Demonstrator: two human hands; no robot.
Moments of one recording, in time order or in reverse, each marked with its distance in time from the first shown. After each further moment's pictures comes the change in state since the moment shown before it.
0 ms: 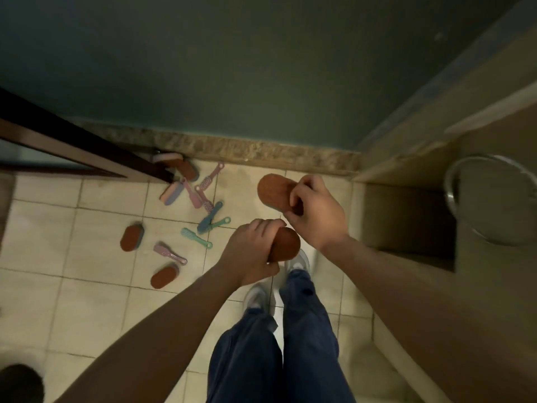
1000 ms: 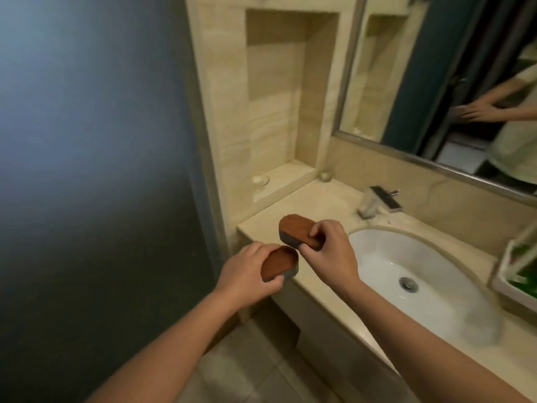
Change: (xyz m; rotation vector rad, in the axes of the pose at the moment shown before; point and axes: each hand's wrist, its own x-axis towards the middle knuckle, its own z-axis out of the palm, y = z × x) left_hand -0.068 0.358 -0.269 0.132 0.243 0.823; right_hand -0.326 -0.115 -0.364 0.090 1.144 0.475
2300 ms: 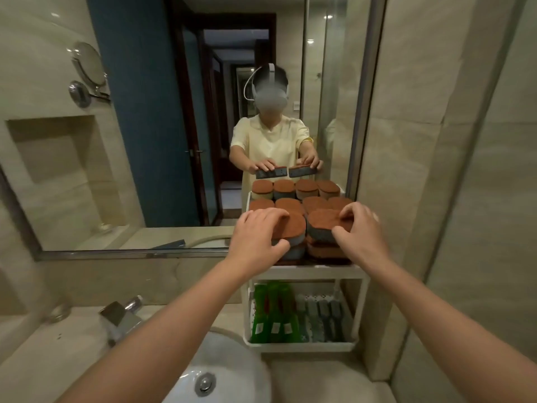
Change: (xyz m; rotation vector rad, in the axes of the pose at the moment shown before) left_hand 0.284 0.547 0.097 -0.245 0.096 0.877; right_hand -0.008 0.227 -0.533 -0.520 0.764 0.442
